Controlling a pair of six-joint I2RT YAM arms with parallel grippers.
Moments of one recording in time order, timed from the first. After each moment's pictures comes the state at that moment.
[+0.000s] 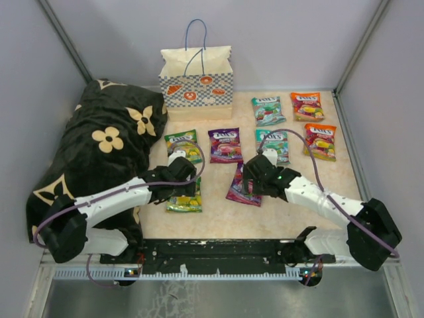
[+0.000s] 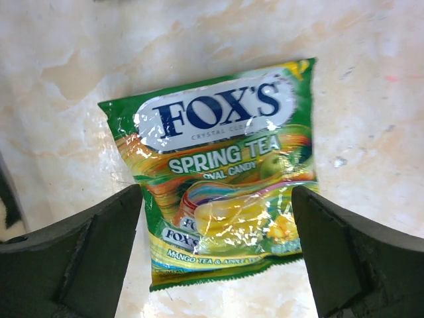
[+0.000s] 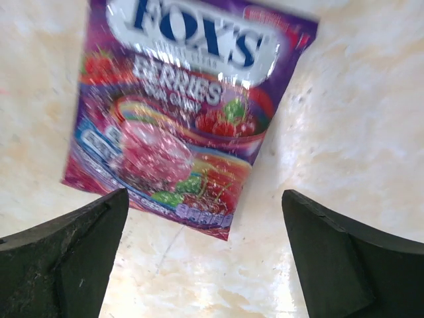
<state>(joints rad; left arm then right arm) -0.83 1.32 0.74 -0.48 -0.42 -0.64 0.72 1.22 0.67 -0.52 0.29 0.67</state>
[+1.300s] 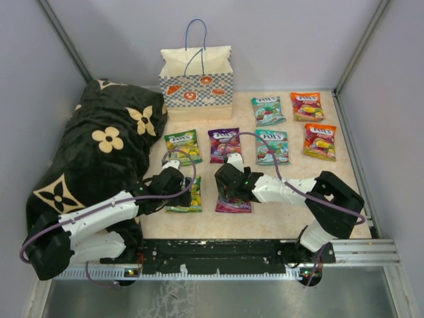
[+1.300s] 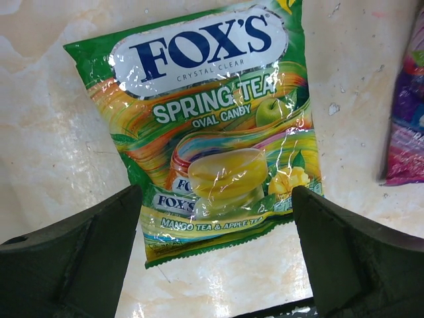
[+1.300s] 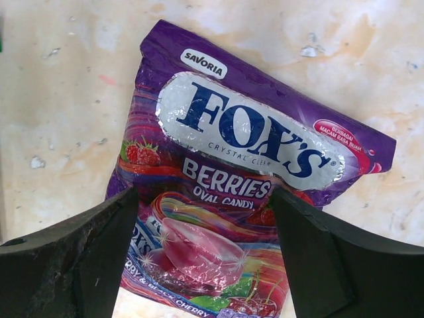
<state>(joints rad) -0.83 1.11 0.58 -0.43 -0.29 -0.63 0.95 1.54 0.80 -0.30 0.40 0.61</state>
